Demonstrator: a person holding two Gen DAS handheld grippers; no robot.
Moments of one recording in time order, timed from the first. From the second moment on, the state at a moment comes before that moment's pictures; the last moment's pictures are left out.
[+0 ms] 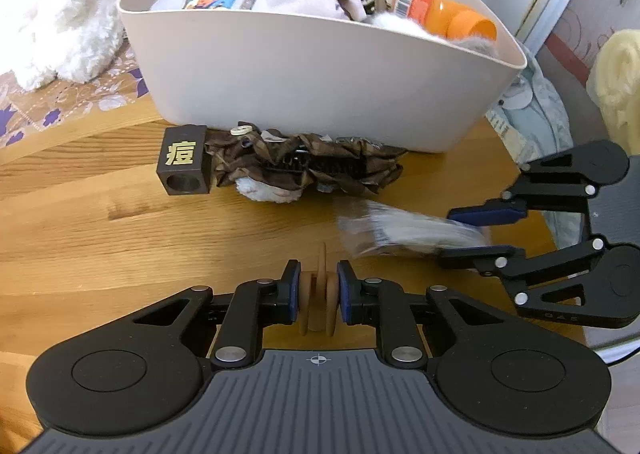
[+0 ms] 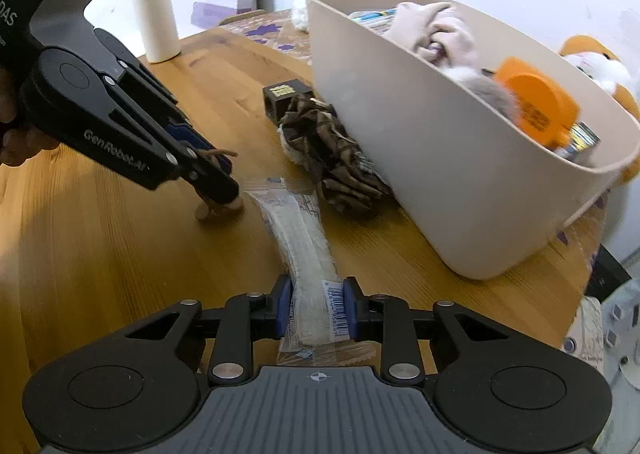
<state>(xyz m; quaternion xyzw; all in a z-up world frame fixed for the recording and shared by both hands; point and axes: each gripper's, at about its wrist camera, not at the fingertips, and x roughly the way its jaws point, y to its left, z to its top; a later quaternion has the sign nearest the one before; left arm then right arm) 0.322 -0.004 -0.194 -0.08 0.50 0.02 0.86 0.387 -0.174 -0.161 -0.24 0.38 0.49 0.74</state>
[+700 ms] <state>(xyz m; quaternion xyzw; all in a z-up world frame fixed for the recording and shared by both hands) 0.303 0.039 -0.136 -0.16 0.44 0.04 0.88 0.383 -0.200 -0.085 -0.17 0.32 0.51 0.78</state>
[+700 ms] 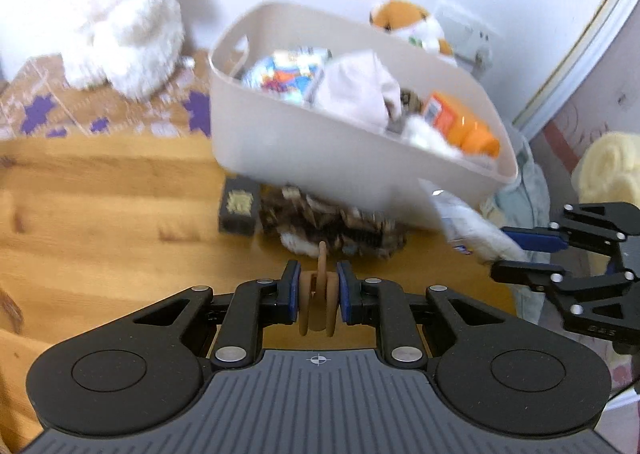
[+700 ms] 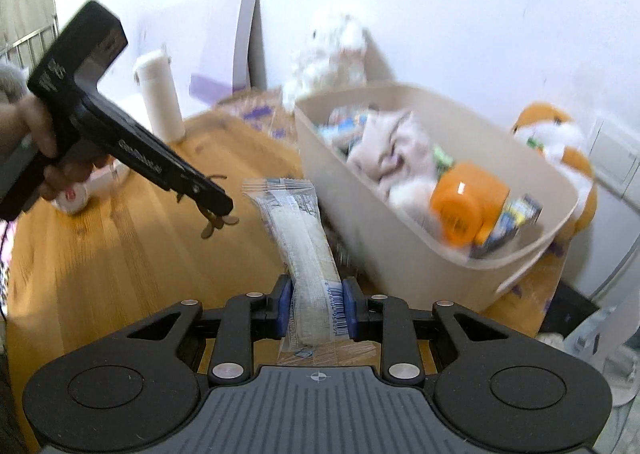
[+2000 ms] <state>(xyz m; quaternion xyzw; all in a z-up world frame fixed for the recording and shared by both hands) 0.477 0.036 -0.096 -0.09 0.40 0.07 0.91 0.497 -0.138 -0.075 -0.16 0.30 0.34 0.87</state>
